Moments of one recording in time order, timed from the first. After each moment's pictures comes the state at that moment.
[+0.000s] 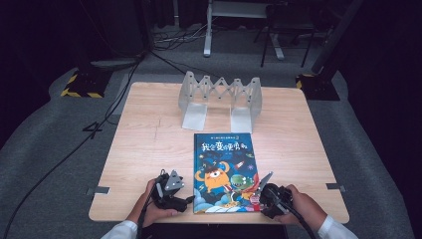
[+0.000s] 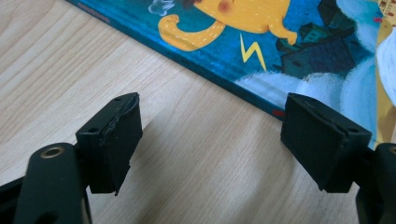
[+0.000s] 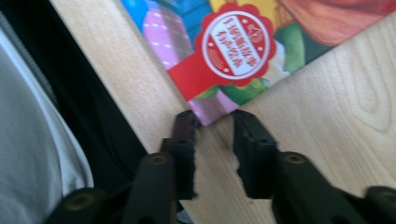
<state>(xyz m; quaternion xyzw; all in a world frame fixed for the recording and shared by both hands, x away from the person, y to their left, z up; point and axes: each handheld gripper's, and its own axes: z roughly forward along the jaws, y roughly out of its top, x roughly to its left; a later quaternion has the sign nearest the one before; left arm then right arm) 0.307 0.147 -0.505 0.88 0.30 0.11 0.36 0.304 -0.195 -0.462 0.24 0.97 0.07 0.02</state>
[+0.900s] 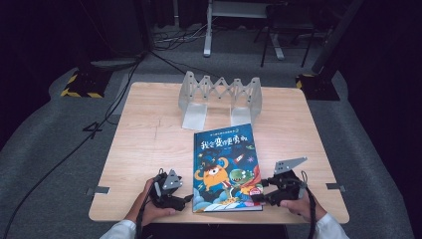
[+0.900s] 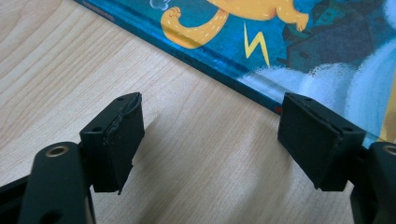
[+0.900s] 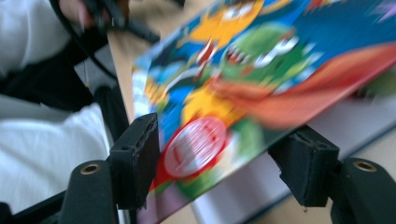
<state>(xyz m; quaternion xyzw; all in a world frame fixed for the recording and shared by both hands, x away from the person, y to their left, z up) 0.310 0.155 -0.504 0.88 0.29 0.11 0.36 0.346 -0.236 -0.459 0.26 0.86 0.44 -0.09</state>
